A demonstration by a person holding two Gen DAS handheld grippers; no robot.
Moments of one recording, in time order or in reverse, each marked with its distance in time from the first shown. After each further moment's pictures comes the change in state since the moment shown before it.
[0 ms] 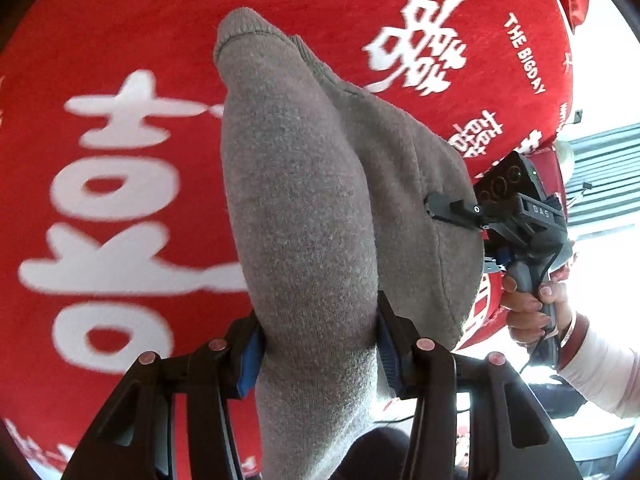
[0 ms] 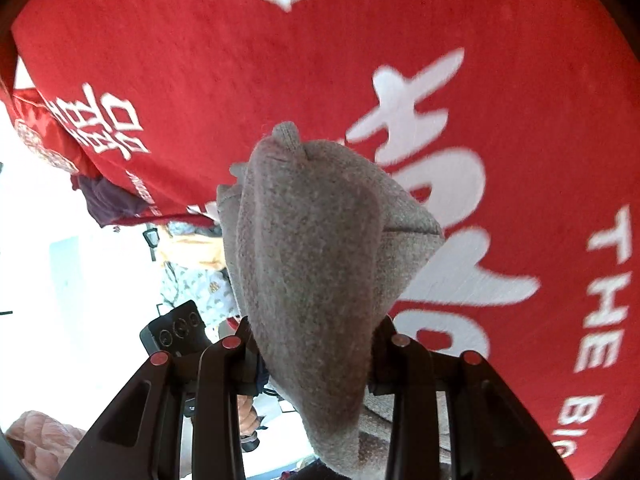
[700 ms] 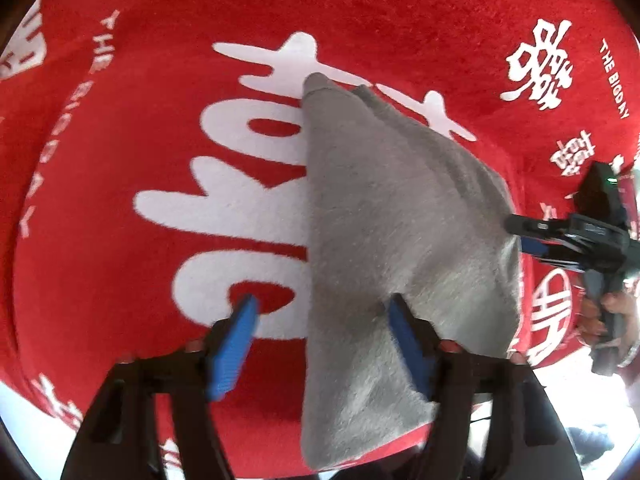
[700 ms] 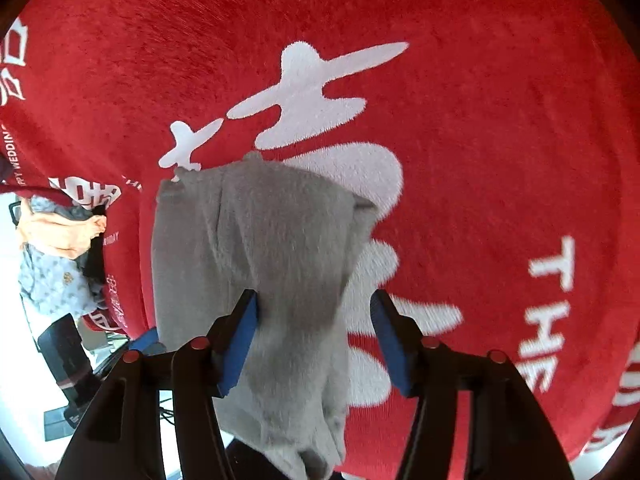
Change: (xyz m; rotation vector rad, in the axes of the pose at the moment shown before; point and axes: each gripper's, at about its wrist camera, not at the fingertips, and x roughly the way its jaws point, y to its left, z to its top) left arm -0.013 0.084 -0.041 -0.120 -0.033 0.302; right arm 0.047 0.015 -0.007 -0.119 -0.024 -0.564
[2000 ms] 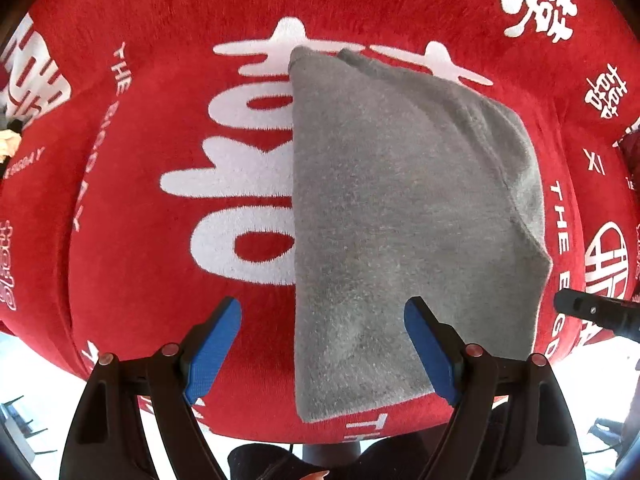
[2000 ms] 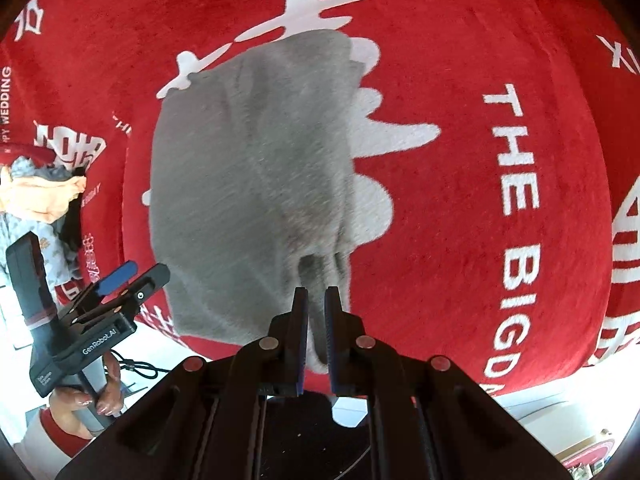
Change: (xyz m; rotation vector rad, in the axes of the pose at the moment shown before) left arm -0.006 -0.054 -0.026 0.097 0.050 0.259; right arm -0.023 0.014 -0.105 -0.001 0.045 -0.125
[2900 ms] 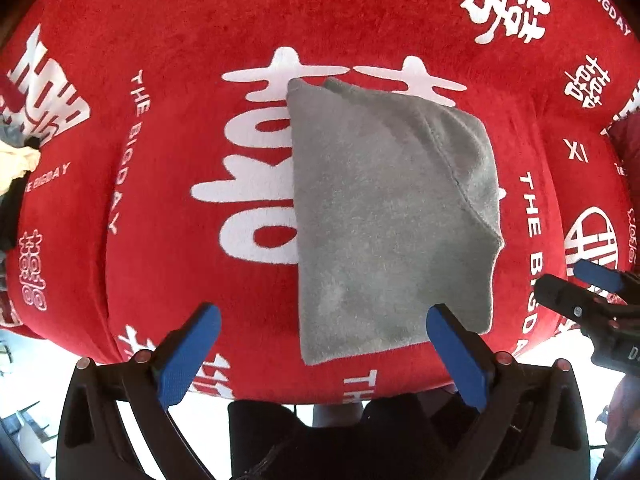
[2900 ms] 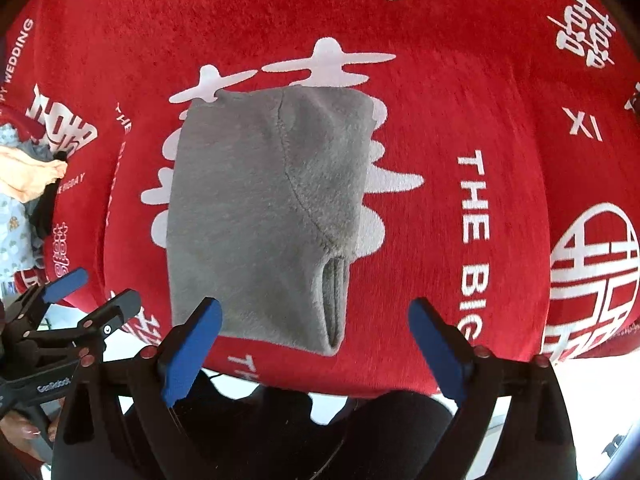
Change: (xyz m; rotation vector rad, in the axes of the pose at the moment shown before) left arm -0.067 -0.013 -0.005 0.033 0.024 0.034; right arm -0.052 0.058 -0.024 -0.093 -0.107 -0.207
